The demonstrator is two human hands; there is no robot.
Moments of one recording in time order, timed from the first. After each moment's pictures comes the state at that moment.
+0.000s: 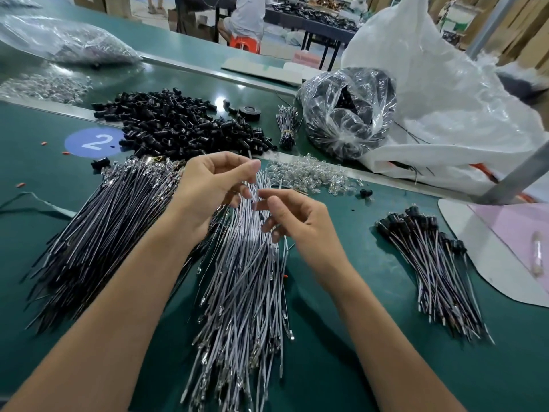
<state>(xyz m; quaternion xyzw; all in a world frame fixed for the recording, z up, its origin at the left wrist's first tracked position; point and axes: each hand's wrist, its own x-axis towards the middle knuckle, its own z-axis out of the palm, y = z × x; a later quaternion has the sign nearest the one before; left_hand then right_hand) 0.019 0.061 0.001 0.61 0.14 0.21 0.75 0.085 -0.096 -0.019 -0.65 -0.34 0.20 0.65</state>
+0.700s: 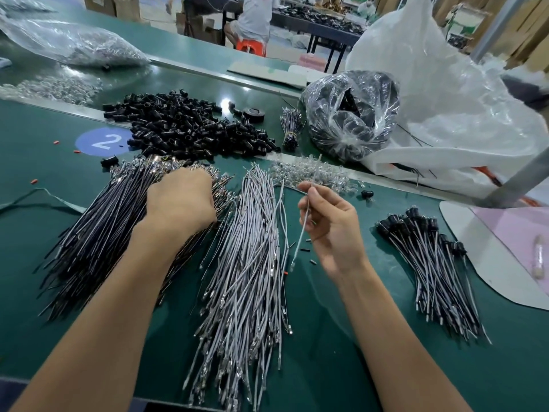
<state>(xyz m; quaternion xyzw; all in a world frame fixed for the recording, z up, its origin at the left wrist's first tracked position) 0.004 0.071 0.007 0.92 0.36 0.04 0.12 0.100 -0.112 -0.018 -0.52 -0.18 0.24 0.80</state>
